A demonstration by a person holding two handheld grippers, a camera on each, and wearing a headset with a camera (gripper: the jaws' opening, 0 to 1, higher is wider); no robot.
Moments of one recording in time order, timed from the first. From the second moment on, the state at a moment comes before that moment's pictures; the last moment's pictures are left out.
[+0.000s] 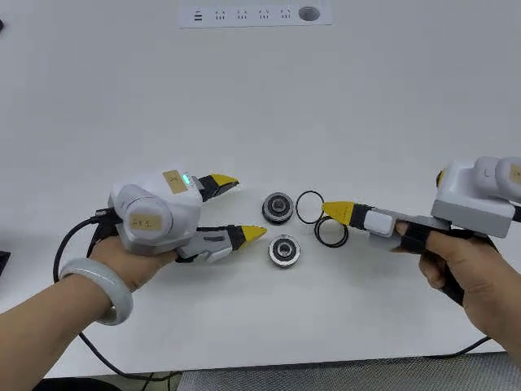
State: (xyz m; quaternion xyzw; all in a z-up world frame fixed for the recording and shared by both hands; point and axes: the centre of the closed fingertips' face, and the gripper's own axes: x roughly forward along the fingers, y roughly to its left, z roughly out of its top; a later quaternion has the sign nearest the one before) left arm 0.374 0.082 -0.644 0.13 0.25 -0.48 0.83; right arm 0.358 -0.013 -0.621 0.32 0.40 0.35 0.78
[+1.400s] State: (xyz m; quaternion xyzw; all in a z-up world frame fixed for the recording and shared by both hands) left arm 0.374 0.084 -0.640 0.12 0.25 -0.47 0.84; right arm 0.353 -0.037 -0.647 0.25 0.42 0.32 0.81
